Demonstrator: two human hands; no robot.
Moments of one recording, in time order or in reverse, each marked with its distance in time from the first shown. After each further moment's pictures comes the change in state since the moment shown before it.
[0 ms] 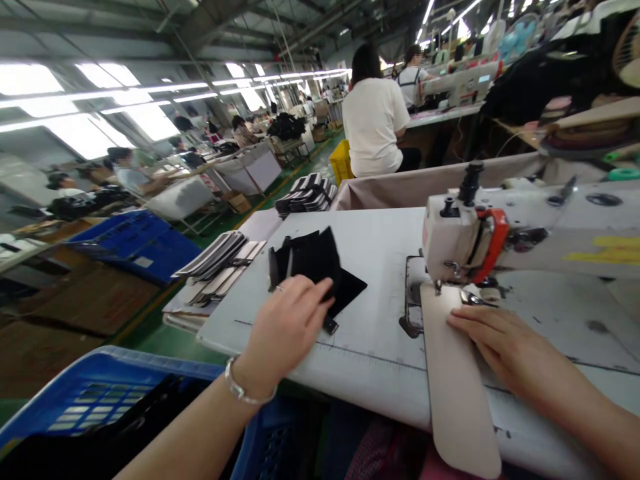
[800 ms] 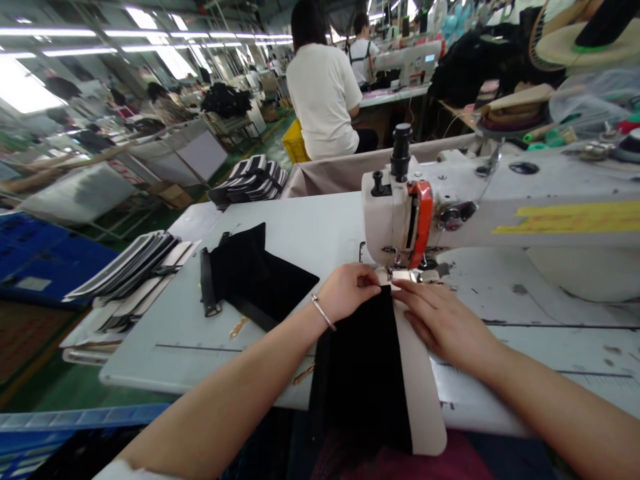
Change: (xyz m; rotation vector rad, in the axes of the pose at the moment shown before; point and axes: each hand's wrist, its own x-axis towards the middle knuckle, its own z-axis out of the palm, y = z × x) left_hand 0.108 0.073 0.123 -0.999 -0.507 -0.254; right_hand 0.021 -0.015 -0.004 0.056 -0.073 0.041
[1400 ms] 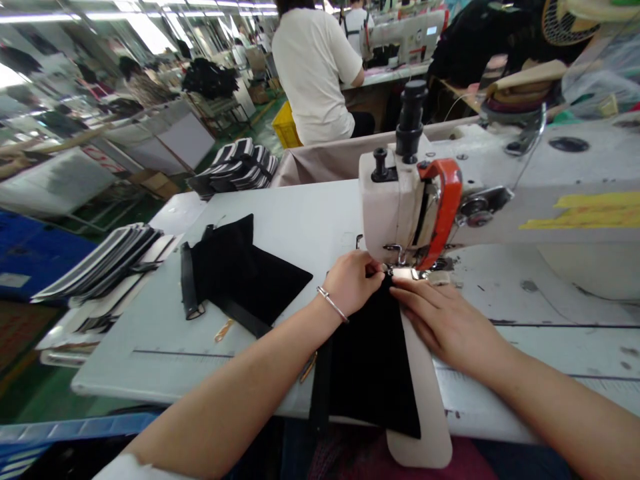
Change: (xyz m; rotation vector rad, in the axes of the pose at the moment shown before) left_hand 0.016 0.010 0.015 0.303 0.122 0.015; right_hand 0.000 -0.002 -0.002 -0.015 -0.065 0.037
